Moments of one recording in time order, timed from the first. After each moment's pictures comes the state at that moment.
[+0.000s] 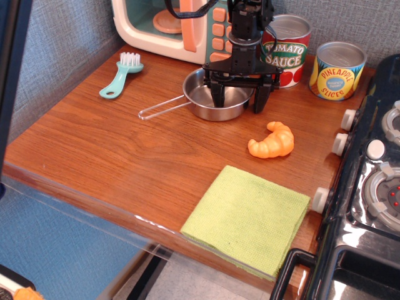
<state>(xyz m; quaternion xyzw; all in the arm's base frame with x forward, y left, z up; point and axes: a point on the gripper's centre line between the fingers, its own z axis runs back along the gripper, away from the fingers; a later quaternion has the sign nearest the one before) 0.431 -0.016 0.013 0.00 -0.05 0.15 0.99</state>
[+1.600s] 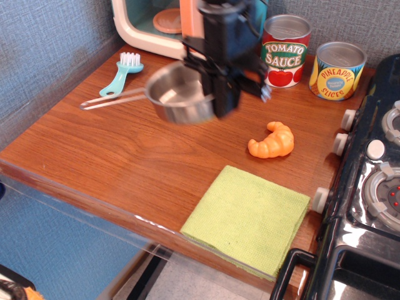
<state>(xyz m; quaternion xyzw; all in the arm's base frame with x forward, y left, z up) 0.296 -0.056 0.105 -0.03 -0.02 -0.20 0.98</state>
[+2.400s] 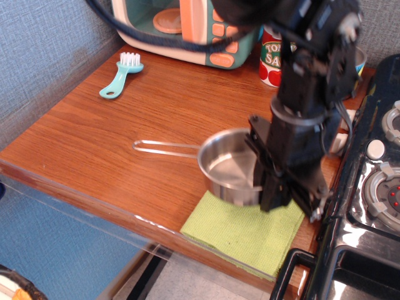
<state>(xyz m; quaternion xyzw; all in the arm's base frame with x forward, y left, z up) 0.240 -0.124 0.062 0.02 0.01 -0.35 0.94</state>
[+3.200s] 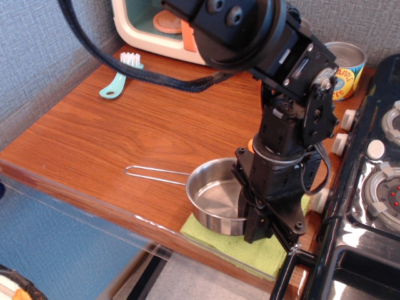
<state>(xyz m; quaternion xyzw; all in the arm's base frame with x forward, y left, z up) 0.225 -0.117 0.038 0.01 0.02 -0.36 0.93</state>
